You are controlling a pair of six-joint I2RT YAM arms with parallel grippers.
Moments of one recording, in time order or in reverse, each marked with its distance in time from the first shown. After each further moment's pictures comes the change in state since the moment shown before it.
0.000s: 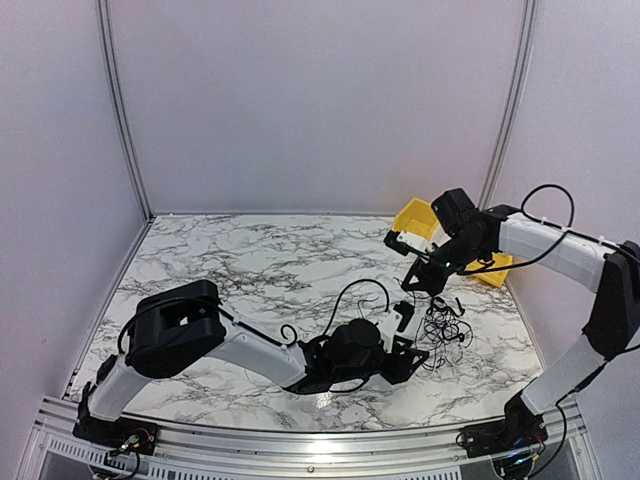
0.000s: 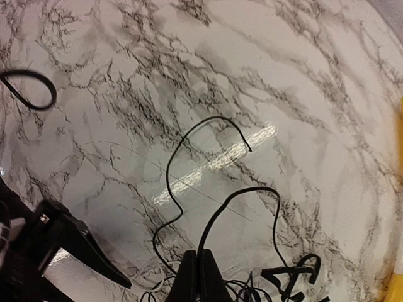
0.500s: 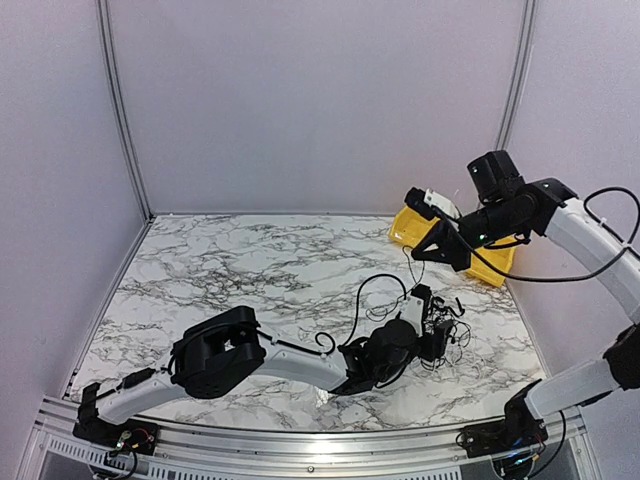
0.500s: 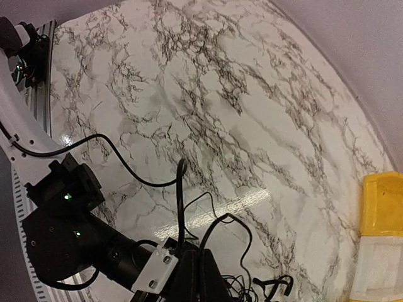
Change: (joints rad) left arm -0.021 0.326 0.526 -0.010 -0.345 0.032; right arm 0.000 -0.218 0.183 -0.177 -0.176 -0.092
